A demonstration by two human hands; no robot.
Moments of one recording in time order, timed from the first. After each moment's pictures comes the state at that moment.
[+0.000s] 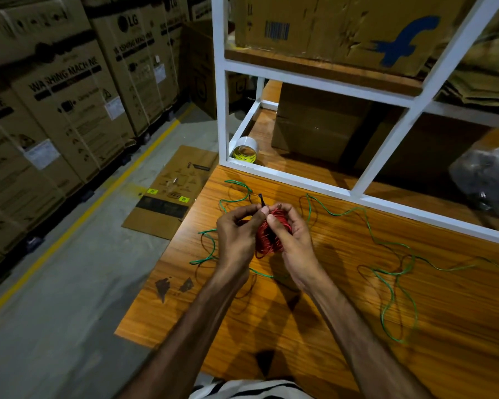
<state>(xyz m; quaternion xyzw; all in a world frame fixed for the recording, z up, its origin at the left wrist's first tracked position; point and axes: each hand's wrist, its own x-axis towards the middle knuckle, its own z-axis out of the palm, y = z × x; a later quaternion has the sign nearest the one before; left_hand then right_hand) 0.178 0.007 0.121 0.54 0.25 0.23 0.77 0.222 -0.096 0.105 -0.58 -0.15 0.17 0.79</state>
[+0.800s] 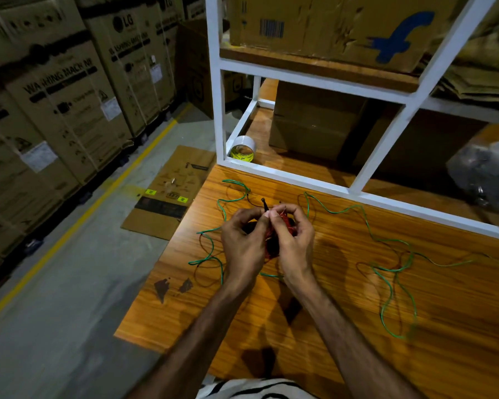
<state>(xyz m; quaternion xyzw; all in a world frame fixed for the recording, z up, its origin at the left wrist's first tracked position) 0.176 -0.013 0.114 0.61 0.24 0.30 0.70 0.218 -0.090 0.099 -0.68 -0.12 -0.02 0.73</state>
